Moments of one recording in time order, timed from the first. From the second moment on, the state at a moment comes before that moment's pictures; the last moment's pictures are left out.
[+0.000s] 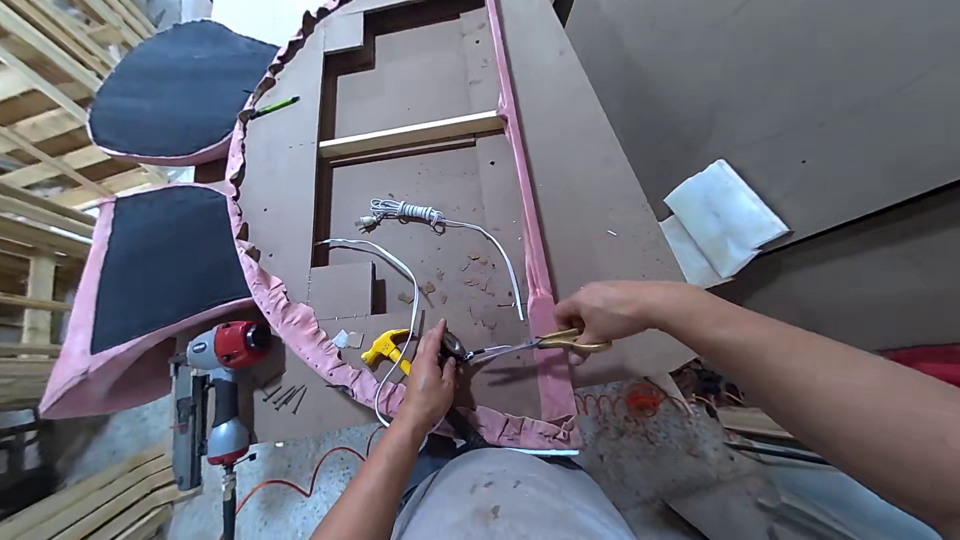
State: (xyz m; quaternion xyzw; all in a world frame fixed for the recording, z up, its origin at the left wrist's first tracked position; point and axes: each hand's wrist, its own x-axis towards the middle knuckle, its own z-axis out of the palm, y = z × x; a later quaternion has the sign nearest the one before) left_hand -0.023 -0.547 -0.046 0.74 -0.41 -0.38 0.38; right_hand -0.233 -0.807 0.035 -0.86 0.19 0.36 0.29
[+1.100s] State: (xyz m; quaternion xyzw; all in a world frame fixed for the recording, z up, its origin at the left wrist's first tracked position) left_hand 0.033 -0.536 -0.027 0.84 -0.52 -0.07 0.17; right_hand -0.285 -0.780 -0.007 -0.79 0.55 0.04 0.25
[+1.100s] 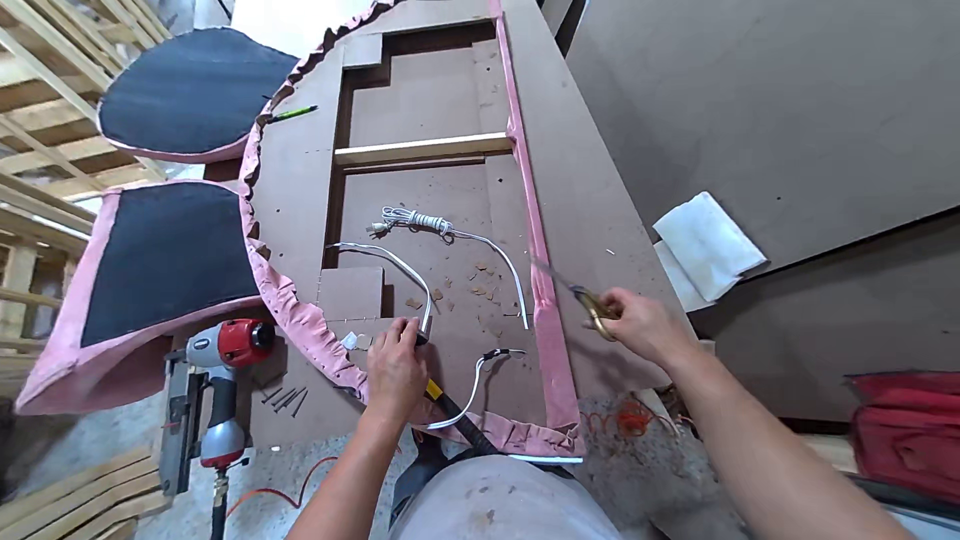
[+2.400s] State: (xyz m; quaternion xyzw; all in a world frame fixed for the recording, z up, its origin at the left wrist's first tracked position) left_hand 0.093 -0.596 -0.004 0.81 -0.50 -0.32 -0.02; right_hand -0.167 -0.572 -0.034 -0.74 0.40 -0.03 0.54
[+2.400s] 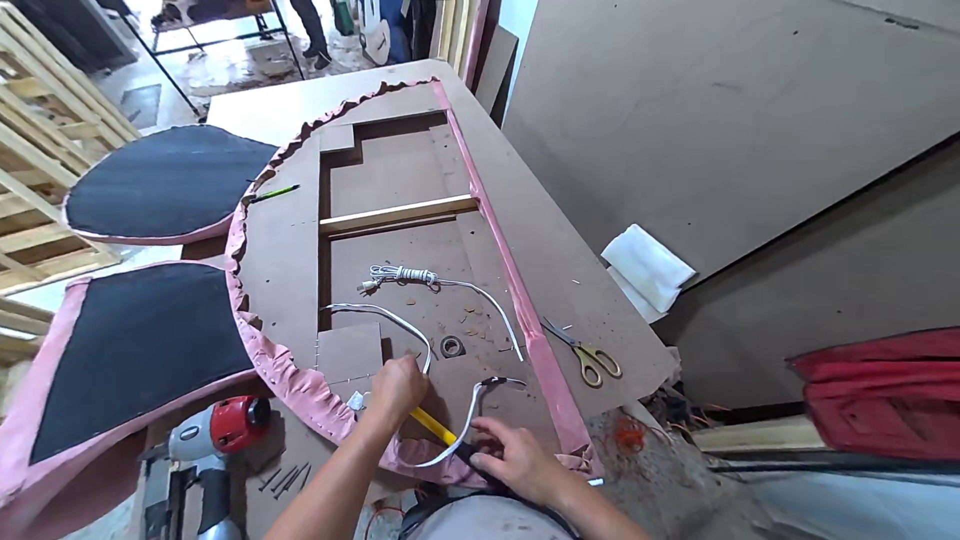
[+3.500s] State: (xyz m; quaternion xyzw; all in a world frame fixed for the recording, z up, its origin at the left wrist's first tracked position) left_hand 0.106 -0.628 -0.018 0.85 -0.40 -0.29 0.19; right_hand -0.085 -0.743 -0.020 -0.79 0.50 0.29 0.21
